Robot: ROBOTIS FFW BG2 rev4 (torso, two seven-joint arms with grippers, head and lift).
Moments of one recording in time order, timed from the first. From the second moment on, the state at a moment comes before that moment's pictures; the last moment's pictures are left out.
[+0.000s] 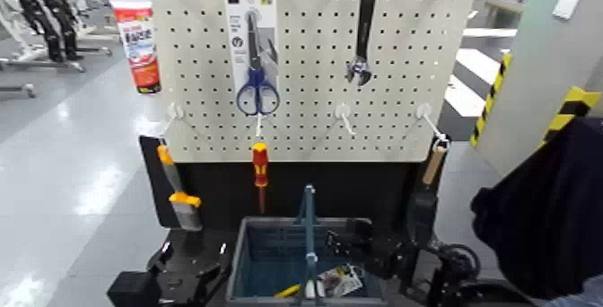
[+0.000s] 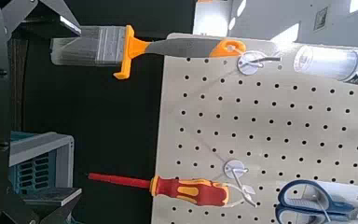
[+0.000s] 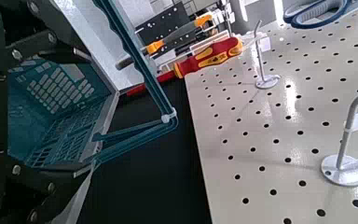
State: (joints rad) left arm 0.19 0.10 -0.11 -1.56 0.19 -0.29 -0.02; right arm -0.17 -0.11 0.10 -1.37 -0.29 0.30 0.79
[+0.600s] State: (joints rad) left arm 0.20 0.10 -0.10 -1.55 0.19 -0.29 -0.02; right arm -0.06 -0.11 0.05 -1.56 -0.21 0.28 0.65
